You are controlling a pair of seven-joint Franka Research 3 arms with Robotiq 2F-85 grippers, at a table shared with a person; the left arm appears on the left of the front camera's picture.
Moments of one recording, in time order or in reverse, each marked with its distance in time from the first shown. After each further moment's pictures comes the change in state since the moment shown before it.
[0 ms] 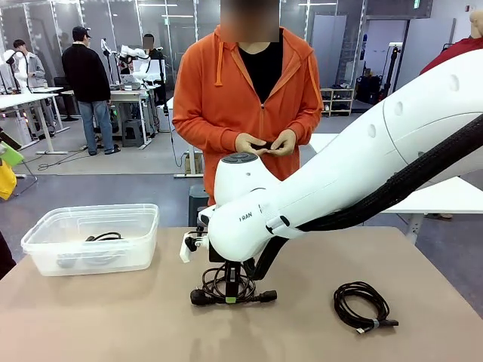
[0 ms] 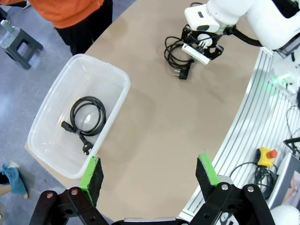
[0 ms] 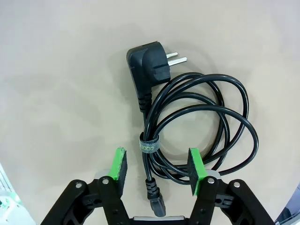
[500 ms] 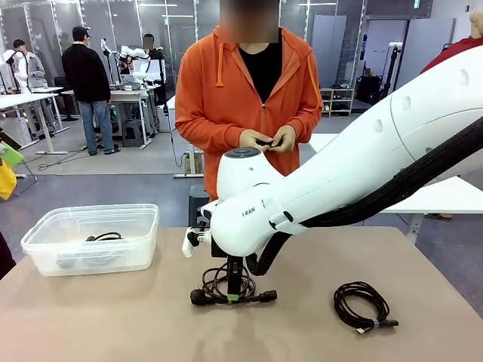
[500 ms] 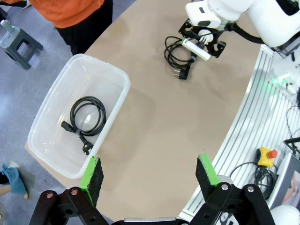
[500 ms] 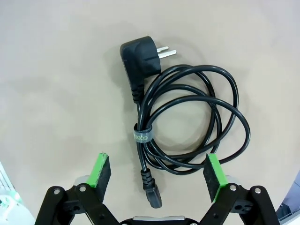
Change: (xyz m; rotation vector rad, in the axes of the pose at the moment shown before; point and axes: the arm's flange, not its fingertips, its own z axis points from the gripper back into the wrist) left arm 0.000 0.000 0.000 0.000 0.000 0.000; right arm -0.007 -0.005 0.012 -0.016 0.000 -0.013
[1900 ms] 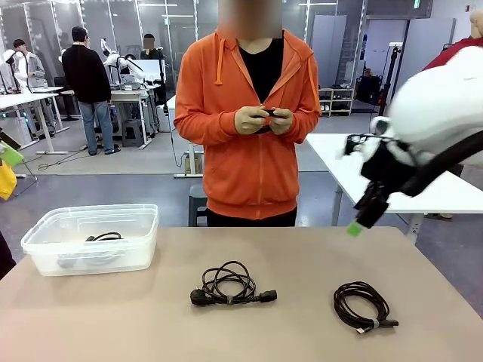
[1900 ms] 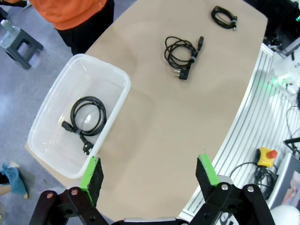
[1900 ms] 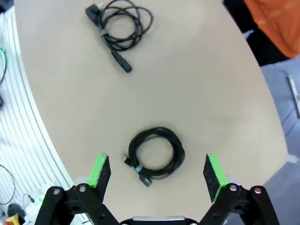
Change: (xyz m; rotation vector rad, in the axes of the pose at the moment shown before) left arm 0.000 0.001 0.001 0.001 -0.001 0.001; right arm -0.295 0.027 0.204 -0.097 -0.334 -0.479
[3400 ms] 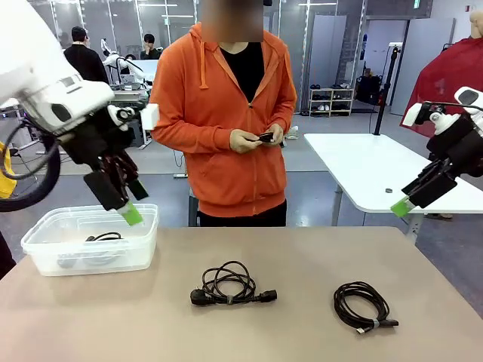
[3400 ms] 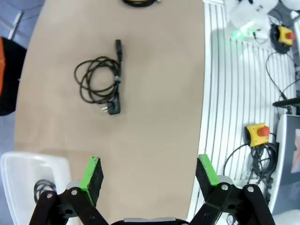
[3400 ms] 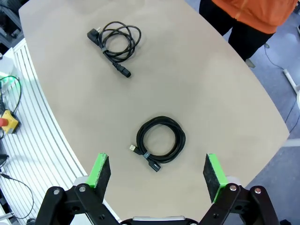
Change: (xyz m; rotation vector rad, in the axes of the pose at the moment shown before) left arm 0.117 -0.144 -0.164 -0.233 0.160 -0.423; right arm -0.053 -0.004 0.070 0.007 -0.142 -0.136
